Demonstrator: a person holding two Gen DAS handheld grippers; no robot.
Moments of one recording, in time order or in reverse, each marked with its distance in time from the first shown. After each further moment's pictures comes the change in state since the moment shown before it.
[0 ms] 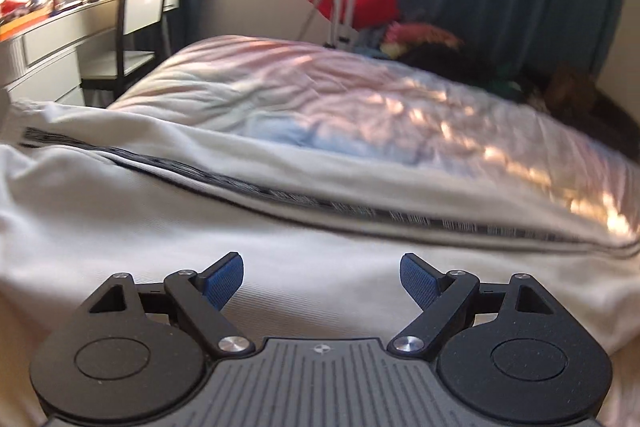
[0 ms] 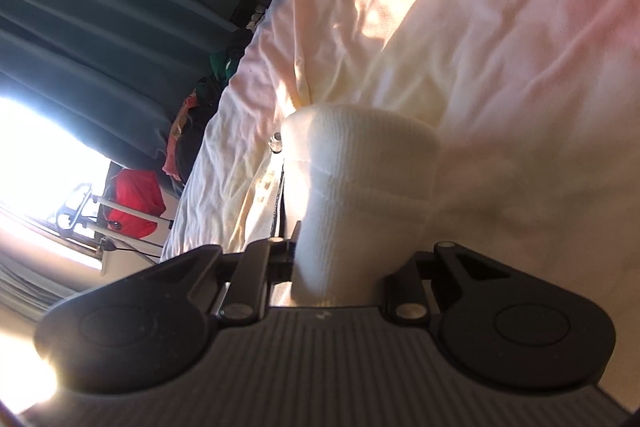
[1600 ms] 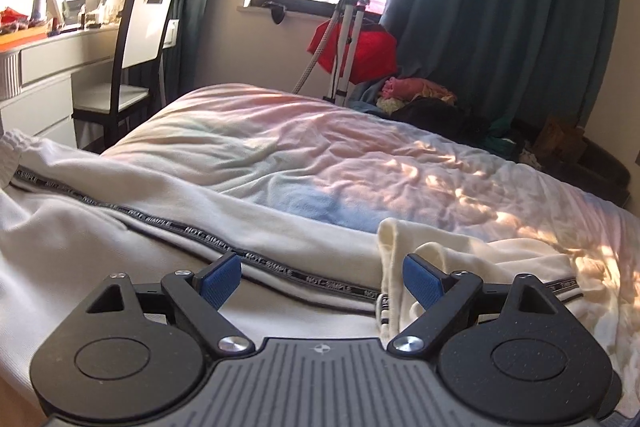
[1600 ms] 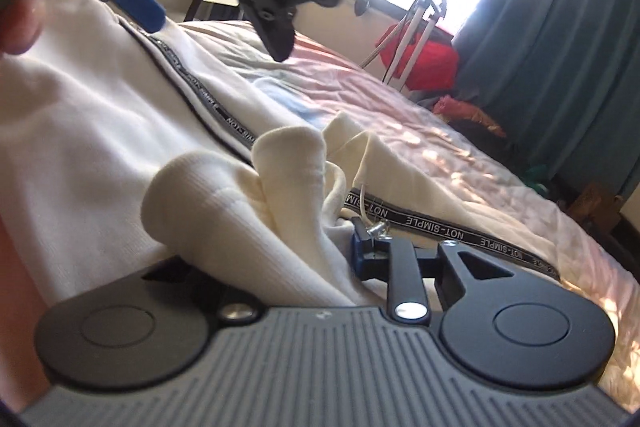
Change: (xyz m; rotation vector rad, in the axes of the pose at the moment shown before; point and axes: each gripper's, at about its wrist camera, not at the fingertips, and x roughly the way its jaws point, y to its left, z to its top) left arm 0.004 0.080 0.037 -0.108 -0.162 -0.072; right arm -0.052 0.182 -0.398 -1.693 -0.021 0.246
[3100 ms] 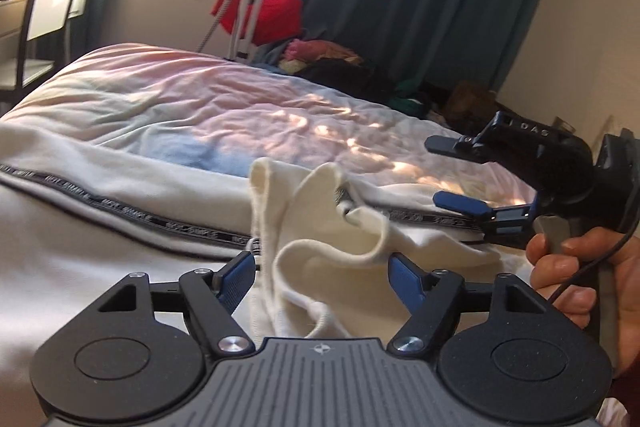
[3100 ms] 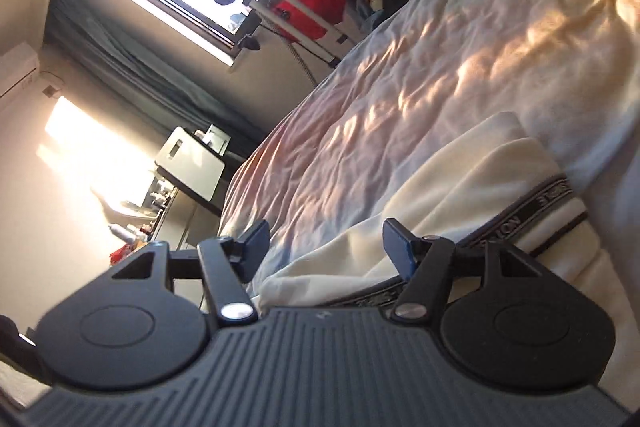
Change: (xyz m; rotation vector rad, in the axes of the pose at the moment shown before) left arm 0.018 -0.050 -0.035 0.107 0.089 -0.307; right arm 0.057 -0.211 -0.034 1.289 0.013 0.386
